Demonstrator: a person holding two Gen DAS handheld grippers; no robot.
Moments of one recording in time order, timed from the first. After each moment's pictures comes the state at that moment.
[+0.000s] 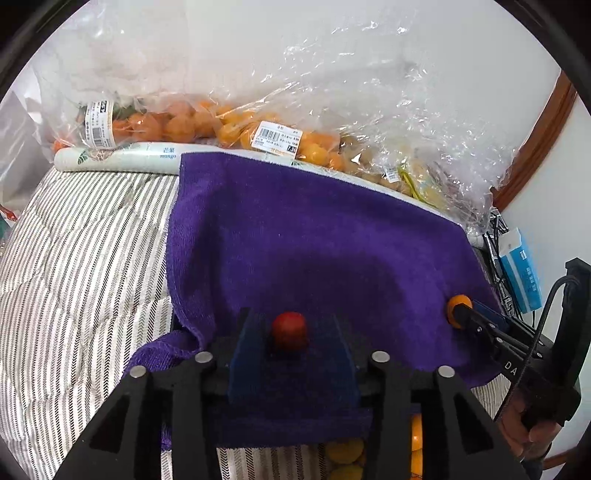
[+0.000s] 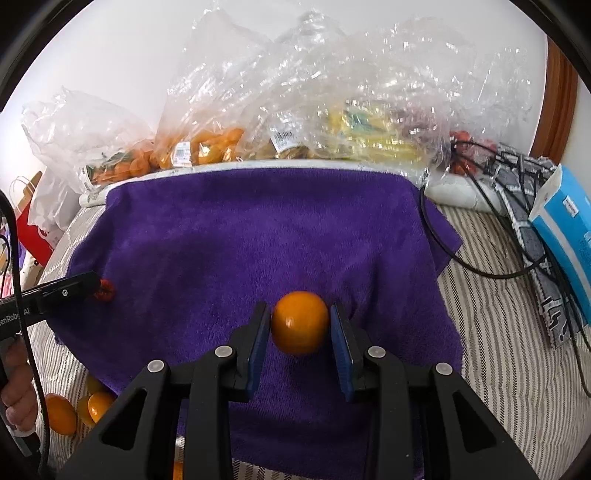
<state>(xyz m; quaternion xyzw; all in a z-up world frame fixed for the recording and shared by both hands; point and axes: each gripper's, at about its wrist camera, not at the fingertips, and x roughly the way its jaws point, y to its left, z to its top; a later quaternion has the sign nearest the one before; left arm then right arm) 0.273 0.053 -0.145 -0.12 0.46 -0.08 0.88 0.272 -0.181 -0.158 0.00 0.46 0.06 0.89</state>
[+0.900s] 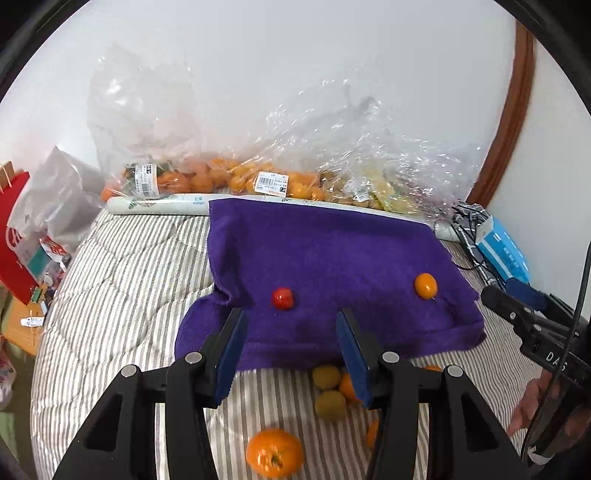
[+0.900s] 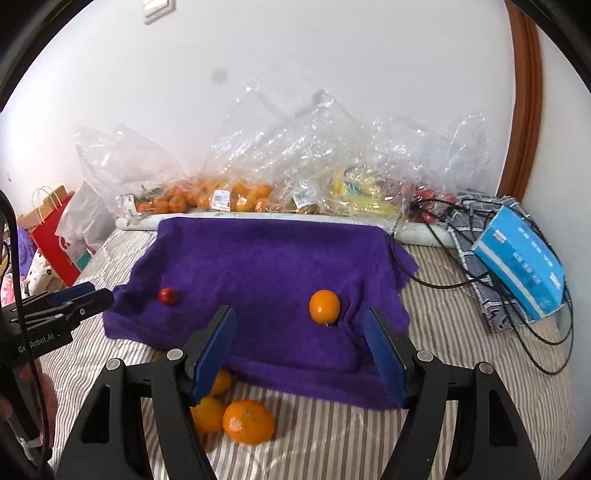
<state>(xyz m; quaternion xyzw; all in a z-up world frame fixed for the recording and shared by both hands) 0.180 0.046 -0.082 -0.06 0.39 -0.05 0.92 0.182 -0.166 -0.071 -0.01 0.38 0.05 0.92</state>
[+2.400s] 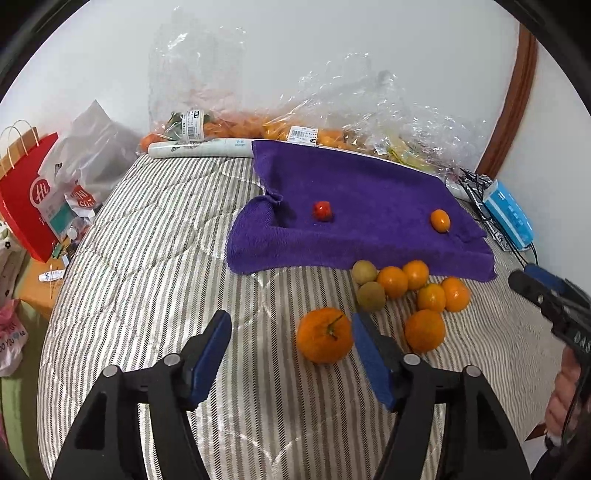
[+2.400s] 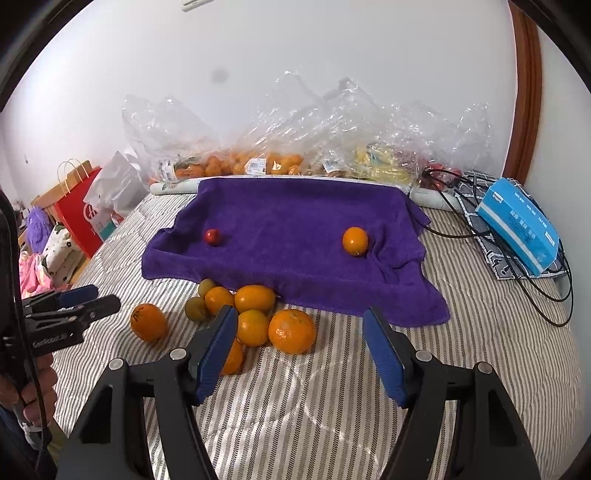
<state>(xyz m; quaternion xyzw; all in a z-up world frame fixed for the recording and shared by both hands) 0.104 0.083 -0.116 -0.05 0.43 -0.03 0.90 0.105 -0.148 -0.084 -0.02 0.40 0.08 0.91</state>
